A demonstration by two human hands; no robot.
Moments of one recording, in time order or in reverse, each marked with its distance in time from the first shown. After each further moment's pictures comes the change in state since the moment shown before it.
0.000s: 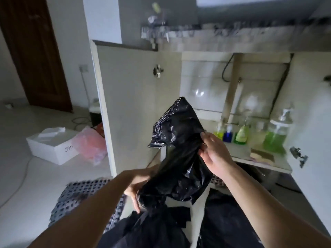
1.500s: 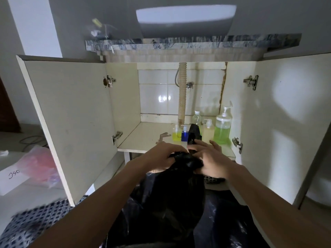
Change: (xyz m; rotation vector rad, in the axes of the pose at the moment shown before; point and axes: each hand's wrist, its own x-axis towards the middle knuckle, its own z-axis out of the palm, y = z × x) left_hand -0.041 0.125 0.161 1.013 0.278 1.177; right_hand -0.061 -0.078 -0.141 -1.929 -0.280 -0.408
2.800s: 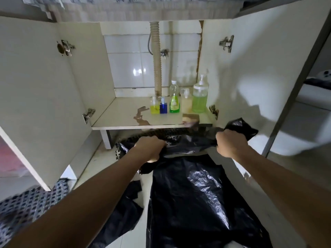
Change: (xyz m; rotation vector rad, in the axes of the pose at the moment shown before) left_hand 0.022 -0.017 0.093 0.640 -0.319 -0.164; right_hand -0.085 0.043 0.015 -0.324 -0.180 0.632
